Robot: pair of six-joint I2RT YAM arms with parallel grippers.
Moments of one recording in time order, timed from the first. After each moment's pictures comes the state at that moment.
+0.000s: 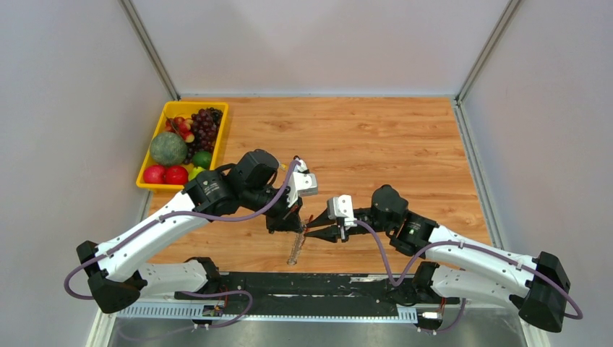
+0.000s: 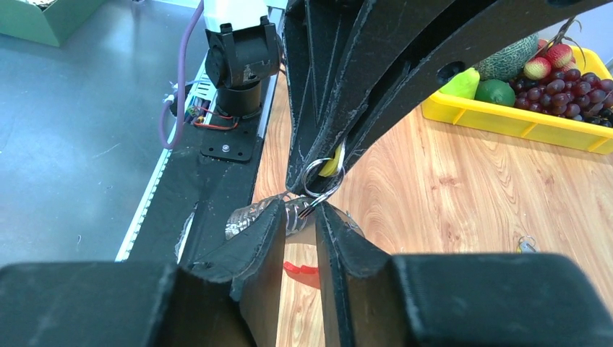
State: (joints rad) left arm -0.94 1.11 1.24 -0.91 0.56 0.10; right arm 1.02 0.93 0.62 0.23 -0.62 -0.22
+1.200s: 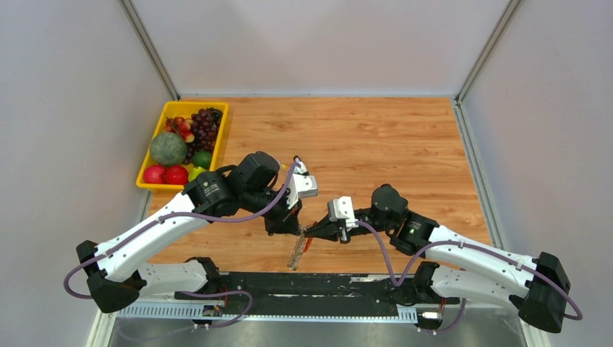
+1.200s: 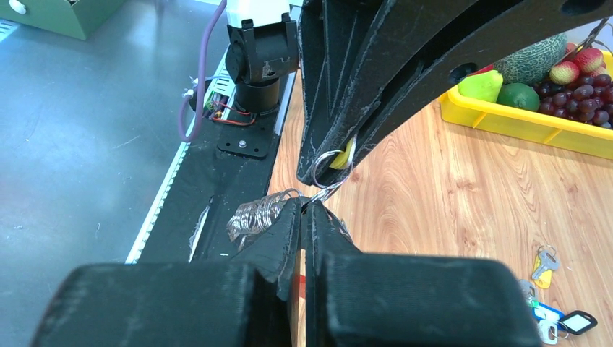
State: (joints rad) left arm -0.94 1.11 1.24 -0.94 0.53 0.08; right arm 1.02 0.93 0.62 0.21 -0.68 -0.22
